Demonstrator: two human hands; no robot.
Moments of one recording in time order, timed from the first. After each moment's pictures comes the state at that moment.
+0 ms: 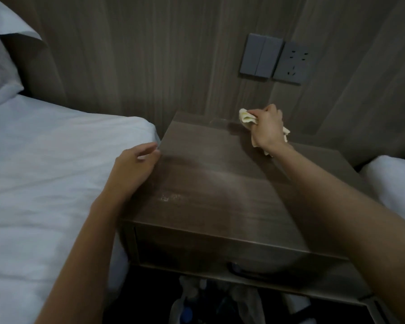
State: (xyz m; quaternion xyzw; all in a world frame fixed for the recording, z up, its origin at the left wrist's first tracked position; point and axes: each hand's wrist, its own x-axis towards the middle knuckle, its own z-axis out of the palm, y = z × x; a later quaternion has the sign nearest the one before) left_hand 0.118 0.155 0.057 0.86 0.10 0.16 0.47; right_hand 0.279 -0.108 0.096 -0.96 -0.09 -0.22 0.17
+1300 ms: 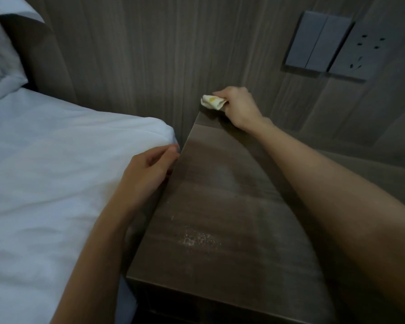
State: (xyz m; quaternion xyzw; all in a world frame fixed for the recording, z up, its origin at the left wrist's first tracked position) left_hand 0.160 0.176 0.046 0.78 0.11 0.11 0.60; right_hand 0.382 0.020 0.089 -0.93 -0.29 -0.17 0.15
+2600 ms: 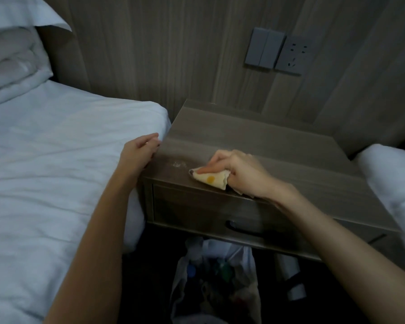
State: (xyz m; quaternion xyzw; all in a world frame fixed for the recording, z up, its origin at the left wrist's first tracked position) left_hand 0.064 0.156 0.056 0.74 0.17 0.12 0.64; right_hand 0.089 -0.082 0.088 -0.89 -0.42 0.01 0.16
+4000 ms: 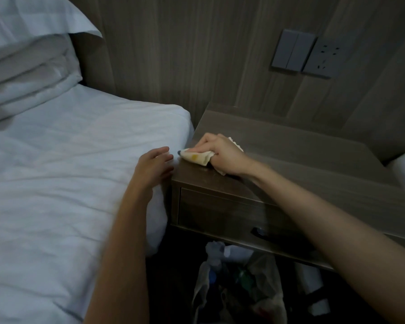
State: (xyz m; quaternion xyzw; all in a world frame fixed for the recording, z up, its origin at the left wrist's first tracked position) left_hand 0.050 0.180 0.041 0.63 0.24 0.09 0.73; right_hand 0.138 0.010 0.070 -0.87 -0.43 0.03 0.24
